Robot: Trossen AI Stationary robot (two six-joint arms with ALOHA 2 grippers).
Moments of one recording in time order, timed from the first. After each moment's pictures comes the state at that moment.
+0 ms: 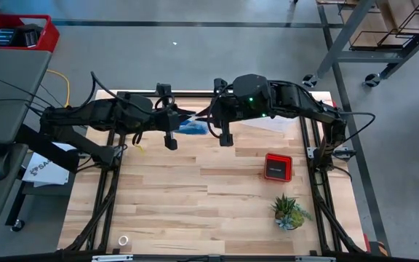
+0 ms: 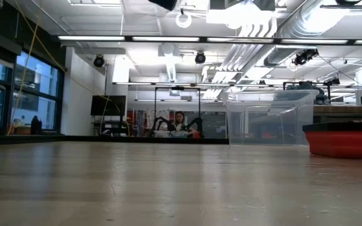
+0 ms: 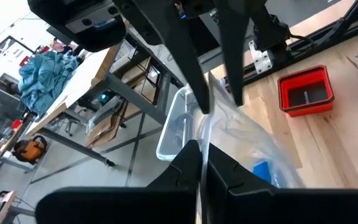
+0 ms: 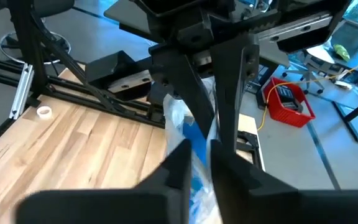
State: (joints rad) left arm -0.11 1.33 1.65 -0.68 -0.51 0.55; right arm 0.00 1.85 2.35 -0.90 0.02 -0.34
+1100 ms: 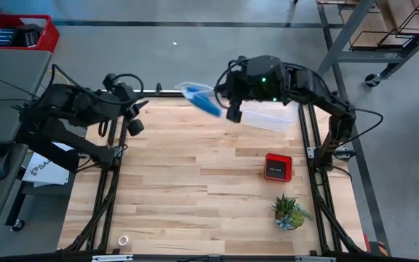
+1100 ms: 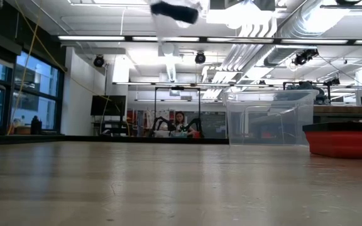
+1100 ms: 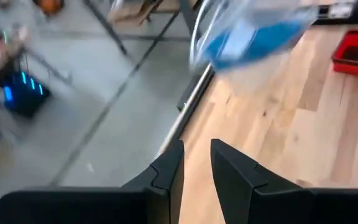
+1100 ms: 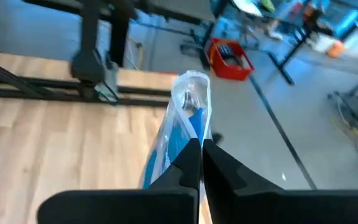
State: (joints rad) left arm -0.14 1.21 1.85 -1.40 -0.77 -0.13; right arm -0.11 1.79 2.36 -1.01 0.21 -0.26
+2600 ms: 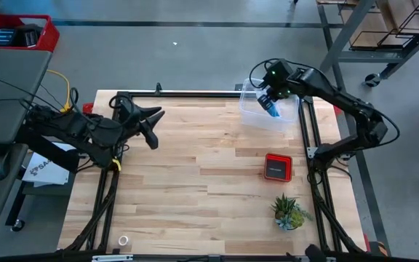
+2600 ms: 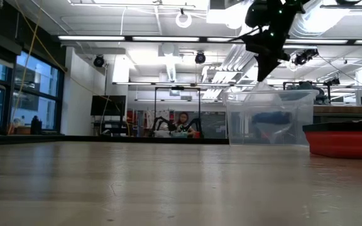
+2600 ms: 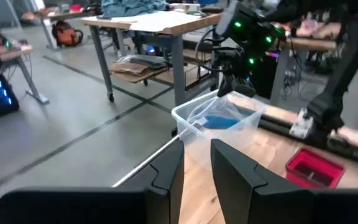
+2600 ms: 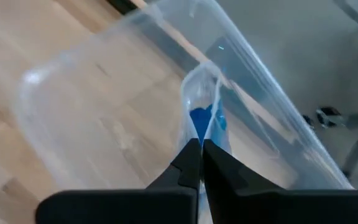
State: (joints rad) left arm -0.34 1.02 1.29 -0.64 -1.03 -0.29; right arm -0.72 1.41 1.32 -0.98 0.19 0.03
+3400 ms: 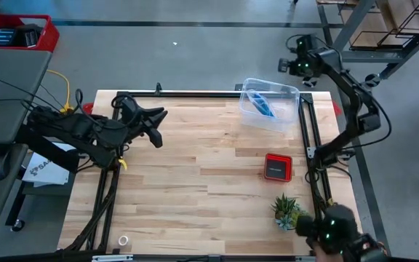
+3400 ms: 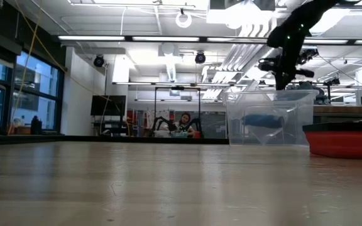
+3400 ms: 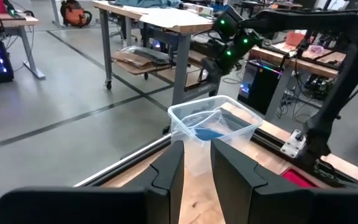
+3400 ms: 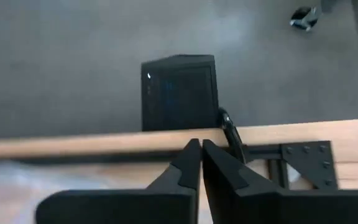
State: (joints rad) left arm -0.33 1.05 1.29 -0.62 -1.05 -0.48; right arm -1.19 1.54 1.41 -0.87 0.09 0.39
